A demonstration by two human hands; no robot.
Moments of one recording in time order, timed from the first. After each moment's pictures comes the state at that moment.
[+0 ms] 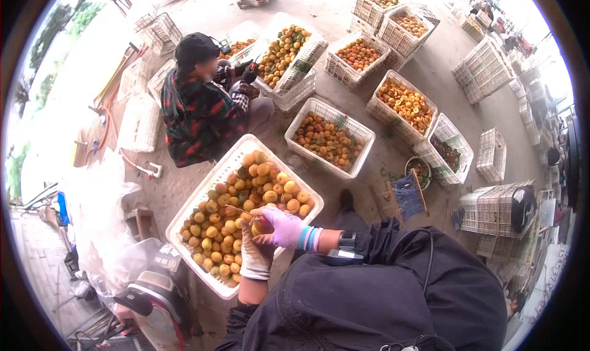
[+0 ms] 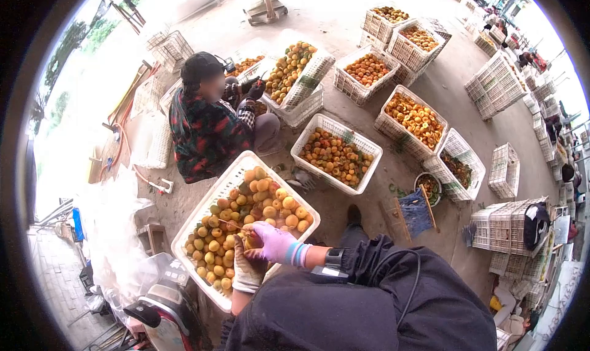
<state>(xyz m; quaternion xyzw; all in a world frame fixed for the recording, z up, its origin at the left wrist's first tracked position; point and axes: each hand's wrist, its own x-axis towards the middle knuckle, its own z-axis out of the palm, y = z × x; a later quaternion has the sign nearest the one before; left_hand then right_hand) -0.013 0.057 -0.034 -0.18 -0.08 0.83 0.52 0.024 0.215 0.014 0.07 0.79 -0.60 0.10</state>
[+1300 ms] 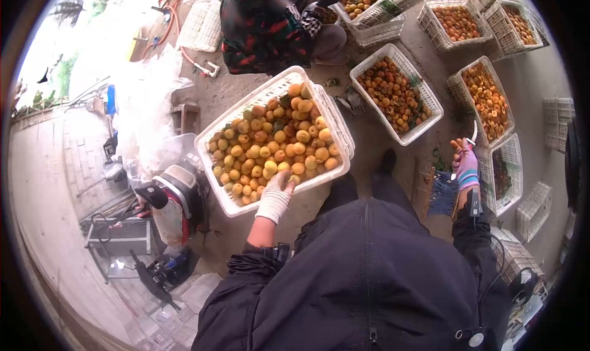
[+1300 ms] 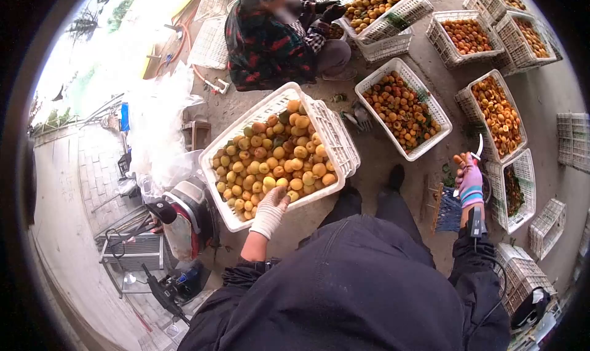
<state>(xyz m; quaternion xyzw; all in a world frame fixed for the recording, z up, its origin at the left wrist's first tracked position) 0.028 0.081 -0.038 -0.04 0.90 0.32 0.31 0.172 0.626 -0.146 0.57 0.39 -0.72 -0.05</state>
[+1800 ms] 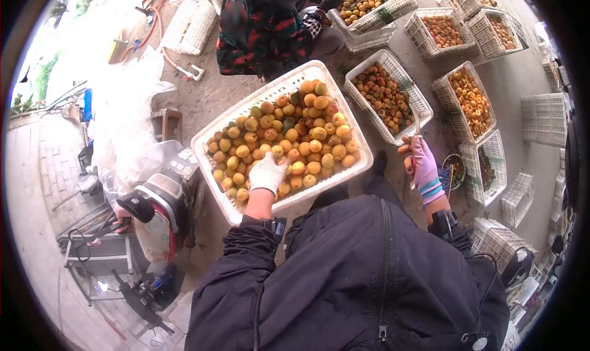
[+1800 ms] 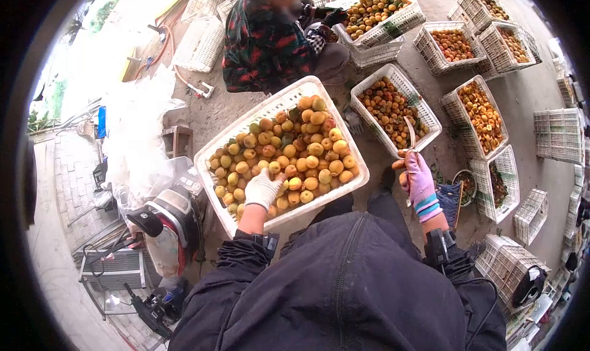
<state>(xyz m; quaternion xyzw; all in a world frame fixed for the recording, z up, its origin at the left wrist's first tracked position) -0.063 0.035 -0.044 0.00 0.94 0.02 0.34 0.093 0.387 -0.024 0.38 0.55 -0.74 0.01</state>
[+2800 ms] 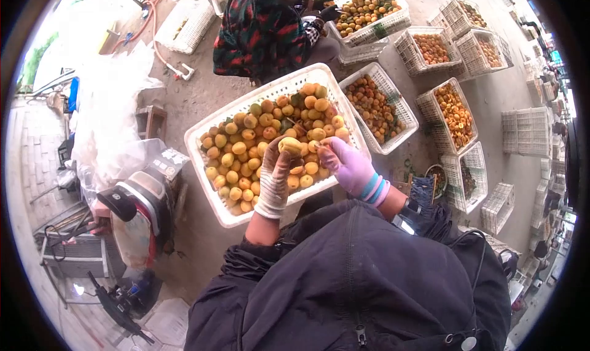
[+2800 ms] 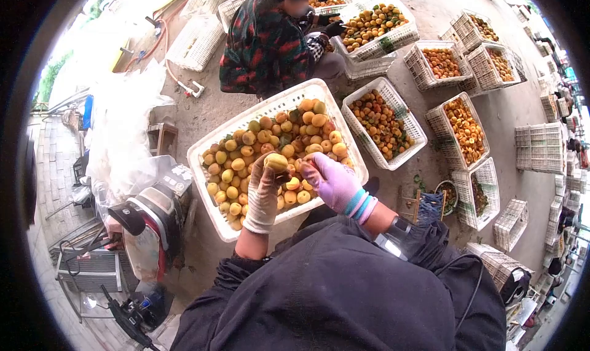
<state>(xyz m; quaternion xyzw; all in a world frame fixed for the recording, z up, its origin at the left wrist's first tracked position) -0.022 0.043 0.002 -0.05 0.49 0.84 0.22 0.011 0.229 0.056 0.06 0.82 -0.57 0.08</state>
